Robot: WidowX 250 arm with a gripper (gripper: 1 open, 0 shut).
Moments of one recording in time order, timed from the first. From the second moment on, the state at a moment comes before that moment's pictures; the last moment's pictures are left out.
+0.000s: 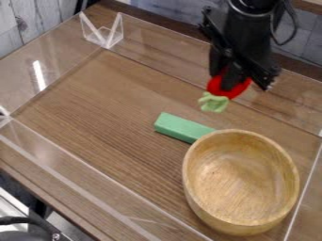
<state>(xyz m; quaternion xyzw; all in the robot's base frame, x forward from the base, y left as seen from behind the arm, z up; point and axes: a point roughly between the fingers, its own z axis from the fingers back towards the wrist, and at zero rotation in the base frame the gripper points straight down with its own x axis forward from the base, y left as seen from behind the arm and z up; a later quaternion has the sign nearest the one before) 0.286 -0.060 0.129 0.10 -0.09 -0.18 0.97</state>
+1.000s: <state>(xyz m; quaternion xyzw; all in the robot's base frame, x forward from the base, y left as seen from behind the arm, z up) 0.299 -0.020 0.128 0.10 -0.12 -0.11 0.98</state>
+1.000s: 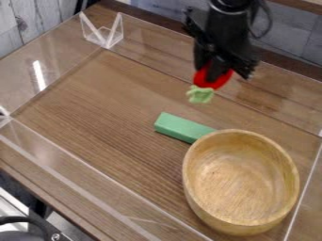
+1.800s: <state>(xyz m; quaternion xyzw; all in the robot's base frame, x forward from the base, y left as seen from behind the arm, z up) 0.250 0.111 0.123 0.10 -0.11 -0.06 0.99</state>
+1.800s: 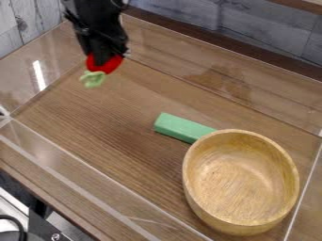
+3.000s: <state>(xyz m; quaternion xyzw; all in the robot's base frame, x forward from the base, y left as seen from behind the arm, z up) 0.250 0.149 0.095 0.10 -0.08 -0.02 0.99</state>
